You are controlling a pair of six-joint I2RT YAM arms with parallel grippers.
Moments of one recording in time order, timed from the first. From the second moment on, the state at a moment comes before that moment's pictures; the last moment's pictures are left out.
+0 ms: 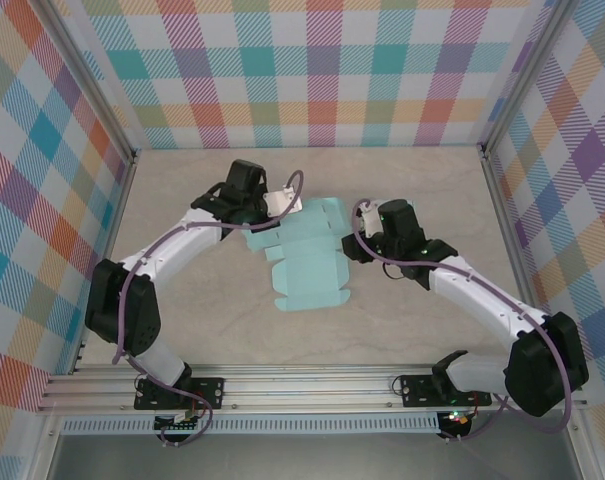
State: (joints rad) left arm -0.48 1.63 1.28 -0.40 0.06 0.95; right arm 0.53 1.24 0.85 -0.31 -0.16 0.21
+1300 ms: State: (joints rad) left arm -0.73 1.86 1.02 0.48 -0.50 1.21; right arm 0.29 1.34 1.06 -0.48 -0.30 0.63
